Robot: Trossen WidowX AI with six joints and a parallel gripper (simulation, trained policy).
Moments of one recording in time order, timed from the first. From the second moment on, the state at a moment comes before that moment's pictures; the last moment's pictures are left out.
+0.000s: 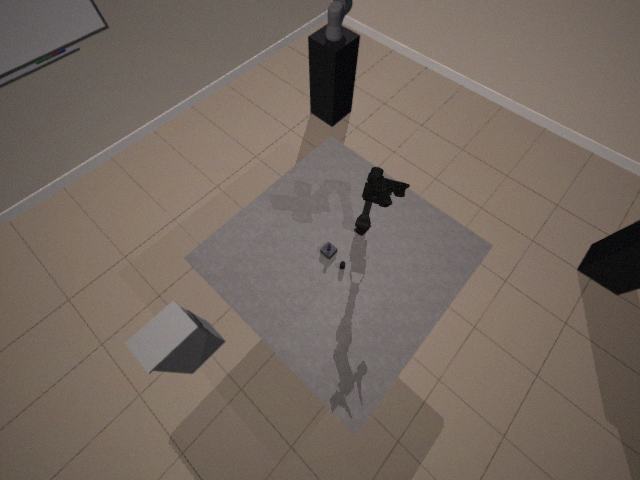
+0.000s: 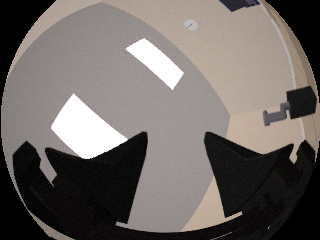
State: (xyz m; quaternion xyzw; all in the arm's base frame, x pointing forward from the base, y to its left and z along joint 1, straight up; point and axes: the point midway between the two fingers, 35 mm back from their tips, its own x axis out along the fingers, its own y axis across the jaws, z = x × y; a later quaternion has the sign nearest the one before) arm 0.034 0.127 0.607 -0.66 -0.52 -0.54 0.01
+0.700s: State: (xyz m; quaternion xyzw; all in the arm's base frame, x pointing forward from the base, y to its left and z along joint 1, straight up) arm 0.061 0.150 0.585 -0.71 -0.55 -0.43 -0.04
